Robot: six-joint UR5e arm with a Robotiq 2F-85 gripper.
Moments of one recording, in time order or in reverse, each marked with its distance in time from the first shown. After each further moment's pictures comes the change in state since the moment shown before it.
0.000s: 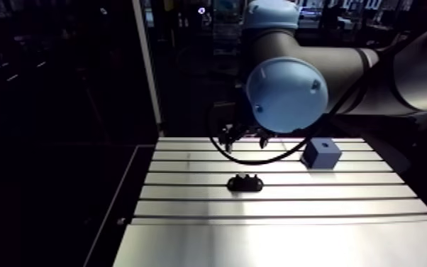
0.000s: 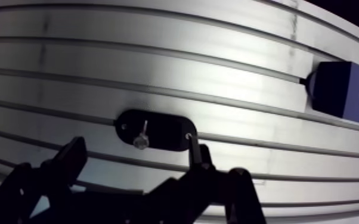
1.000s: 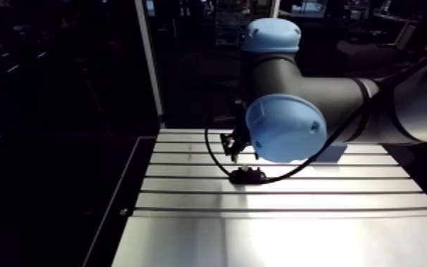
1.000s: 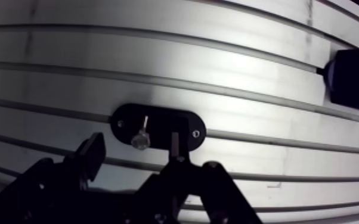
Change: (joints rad) arm 0.008 0.040 0.080 -0.124 -0.009 0.019
